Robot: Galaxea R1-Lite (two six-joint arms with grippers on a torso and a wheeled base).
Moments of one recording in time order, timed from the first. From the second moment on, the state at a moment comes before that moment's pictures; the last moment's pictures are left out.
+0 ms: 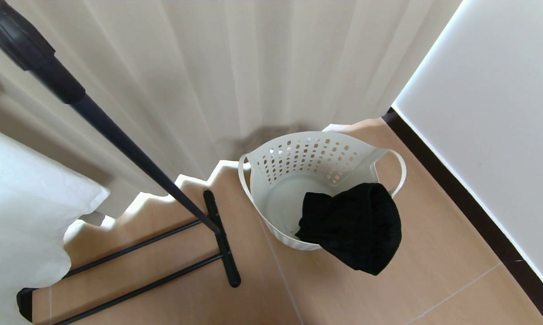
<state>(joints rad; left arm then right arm) 0.00 0.00 0.00 -0.02 -0.04 0.03 0.01 0.00 0.00 -0.01 0.06 -0.02</state>
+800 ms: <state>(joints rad) 0.00 0.00 0.00 -0.02 -0.03 0.03 0.01 0.00 0.00 -0.01 0.05 -0.02</state>
